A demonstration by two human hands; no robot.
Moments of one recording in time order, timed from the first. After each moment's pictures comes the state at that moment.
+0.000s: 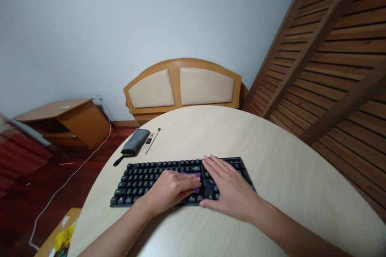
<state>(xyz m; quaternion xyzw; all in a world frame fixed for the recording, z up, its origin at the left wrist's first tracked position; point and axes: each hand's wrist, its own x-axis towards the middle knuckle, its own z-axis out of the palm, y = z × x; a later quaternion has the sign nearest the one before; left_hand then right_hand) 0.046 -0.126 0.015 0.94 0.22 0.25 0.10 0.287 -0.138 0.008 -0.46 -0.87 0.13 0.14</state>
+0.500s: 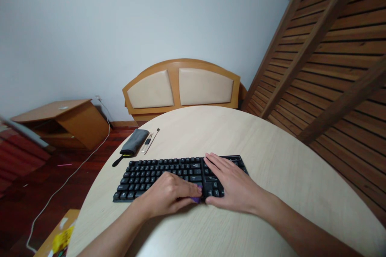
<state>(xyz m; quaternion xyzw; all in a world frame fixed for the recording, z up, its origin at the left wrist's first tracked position) 0.043 -0.133 0.031 0.95 0.17 0.24 0.14 0.303 -0.130 0.009 -0.43 -0.89 0.12 0.14</state>
